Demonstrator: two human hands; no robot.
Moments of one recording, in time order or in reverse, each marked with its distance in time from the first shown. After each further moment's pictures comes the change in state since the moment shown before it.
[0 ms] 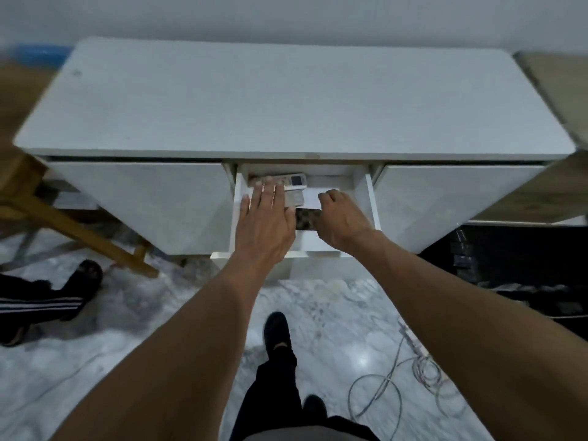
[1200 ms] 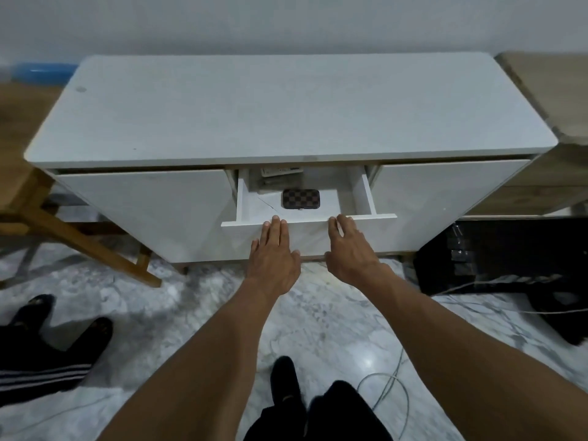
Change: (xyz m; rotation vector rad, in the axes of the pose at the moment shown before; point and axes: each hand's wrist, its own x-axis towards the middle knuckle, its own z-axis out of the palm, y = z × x) left_hand -0.050 -0.002 0.030 -0.016 -0.263 0.026; right_hand -0.066 0.002 0.032 -0.023 -0.067 0.101
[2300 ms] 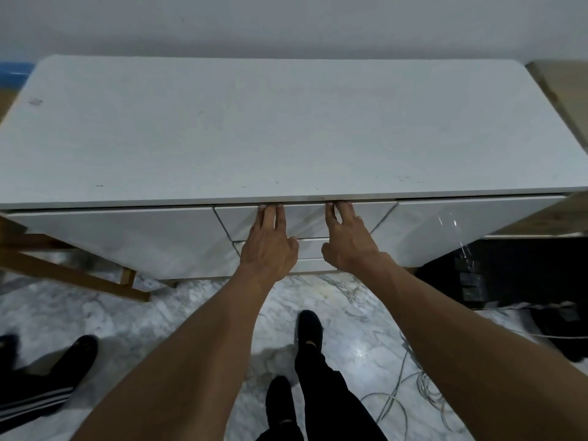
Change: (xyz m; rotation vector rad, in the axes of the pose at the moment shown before) left_hand 0.140 -0.022 -0.037 -0.035 0.104 0.040; right_hand 0.134 0.004 -0.046 -0.037 -0.031 -0.025
